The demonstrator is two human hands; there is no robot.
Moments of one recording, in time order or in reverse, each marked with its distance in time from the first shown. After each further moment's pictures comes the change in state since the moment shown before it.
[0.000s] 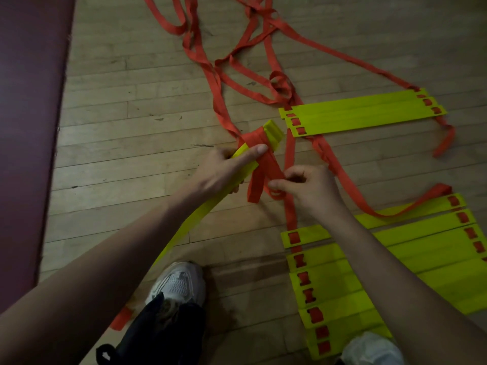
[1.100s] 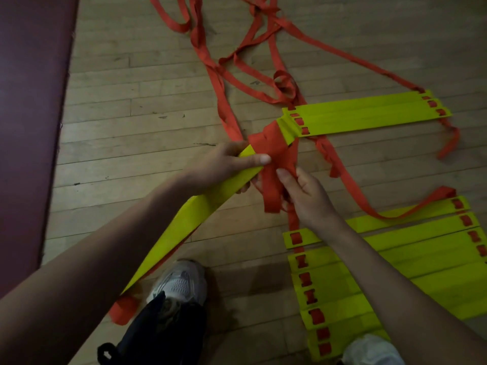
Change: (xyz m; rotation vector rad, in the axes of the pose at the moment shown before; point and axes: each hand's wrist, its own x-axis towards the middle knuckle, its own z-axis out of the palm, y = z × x) left_hand -0.001 0.016 -0.014 -0.112 -0.345 0.103; right_hand -0.011 0.000 0.016 0.428 -0.138 0.018
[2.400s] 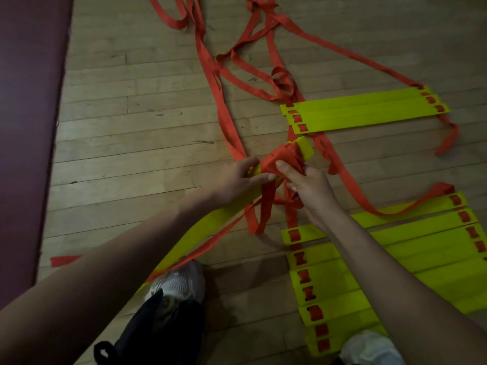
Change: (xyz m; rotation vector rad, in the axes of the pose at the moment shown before) left_hand 0.011 -0.035 0.026 0.439 0.111 -0.022; right_hand 0.016 0.009 -0.008 0.058 0.193 0.236
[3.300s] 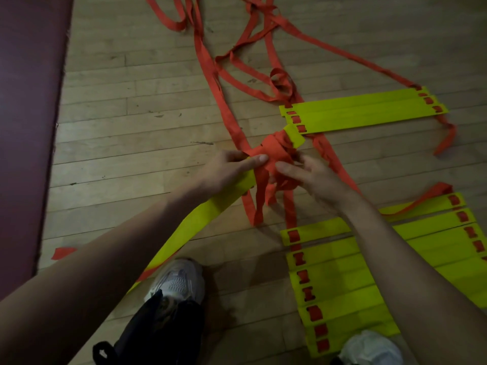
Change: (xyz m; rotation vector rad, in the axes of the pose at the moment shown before) left_hand -0.002 0.012 -0.017 -0.352 0.092 -0.170; right_hand 0.009 -0.025 -0.023 -0.009 -0.398 0.003
